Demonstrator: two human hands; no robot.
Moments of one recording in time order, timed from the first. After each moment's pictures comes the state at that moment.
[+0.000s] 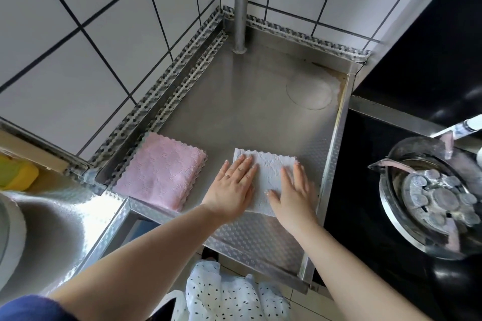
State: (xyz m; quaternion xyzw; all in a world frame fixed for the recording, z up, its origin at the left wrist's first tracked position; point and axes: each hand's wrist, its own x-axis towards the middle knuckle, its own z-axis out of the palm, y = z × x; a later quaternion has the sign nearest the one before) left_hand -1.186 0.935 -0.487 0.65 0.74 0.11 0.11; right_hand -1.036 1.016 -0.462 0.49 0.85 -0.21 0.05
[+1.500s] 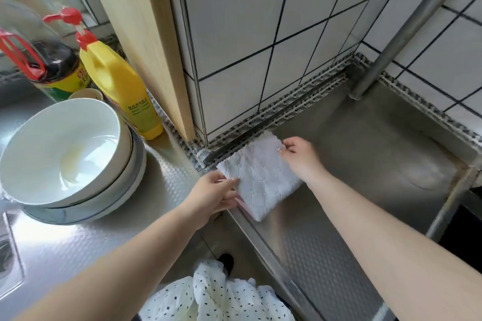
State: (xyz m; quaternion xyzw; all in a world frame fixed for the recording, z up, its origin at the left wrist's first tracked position) left_hand -1.287 0.797 -0.406 -0.09 0.68 0.60 0.42; right_hand -1.260 1.003 -0.399 0.35 0.81 -0.48 0.01
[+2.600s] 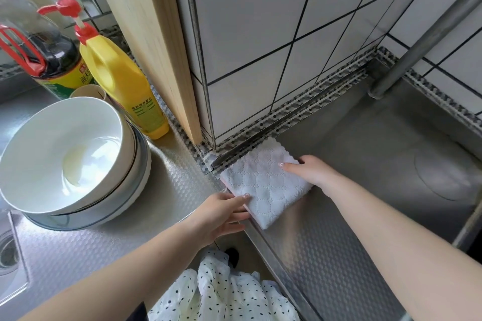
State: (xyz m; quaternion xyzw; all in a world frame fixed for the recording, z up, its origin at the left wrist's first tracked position) left_hand -1.286 0.788 -0.424 -0.16 0.60 0.58 0.53; right_hand -1.271 1.024 -0.428 0.36 0.80 -0.43 0.22
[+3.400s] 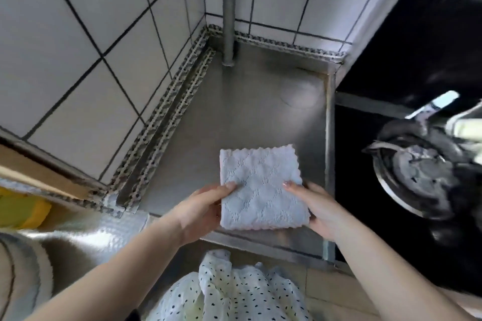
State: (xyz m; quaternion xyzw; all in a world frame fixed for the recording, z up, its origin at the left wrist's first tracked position) left_hand -1.250 0.859 -0.380 0.08 0.47 0.46 0.75; right_hand -1.052 0.975 -0.377 0.55 0.36 -0.74 -0.12
